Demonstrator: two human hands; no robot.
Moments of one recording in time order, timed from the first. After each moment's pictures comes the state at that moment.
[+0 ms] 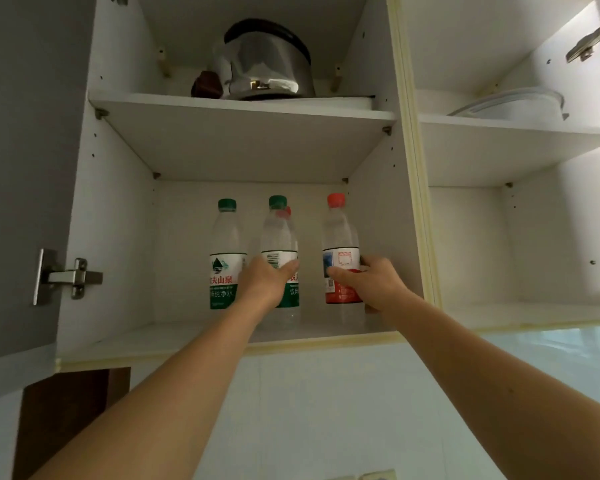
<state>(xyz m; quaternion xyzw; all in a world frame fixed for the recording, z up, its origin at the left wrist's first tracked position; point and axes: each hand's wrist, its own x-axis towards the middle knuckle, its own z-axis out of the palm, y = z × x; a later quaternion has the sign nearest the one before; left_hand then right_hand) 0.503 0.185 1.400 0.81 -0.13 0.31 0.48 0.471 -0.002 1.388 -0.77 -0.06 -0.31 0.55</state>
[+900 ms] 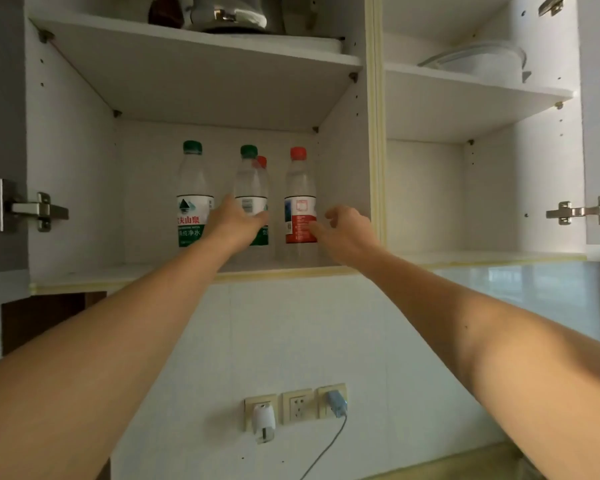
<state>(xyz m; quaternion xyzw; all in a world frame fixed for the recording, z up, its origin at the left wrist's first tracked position) 0.464 0.178 1.393 0.83 -0.14 0.33 0.42 0.424 -0.012 1.372 -0.85 -0.04 -0.40 0.35</state>
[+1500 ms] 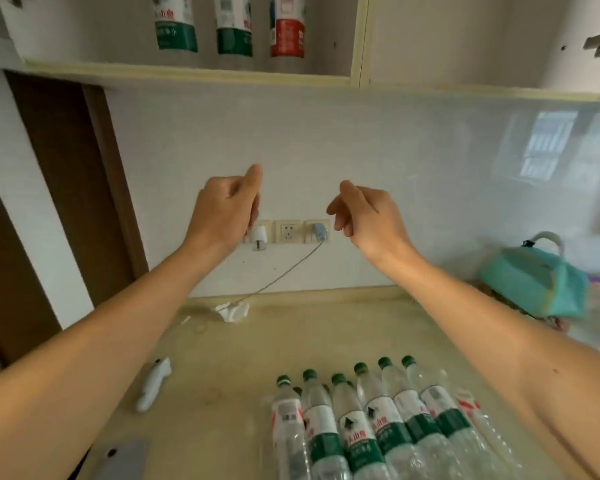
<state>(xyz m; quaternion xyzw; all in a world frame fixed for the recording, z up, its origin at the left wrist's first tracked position) 0.278 0.150 1.166 0.78 -0.19 0.24 0.55 0.259 -0.059 1.159 -0.81 -0.08 -0.26 0.52</state>
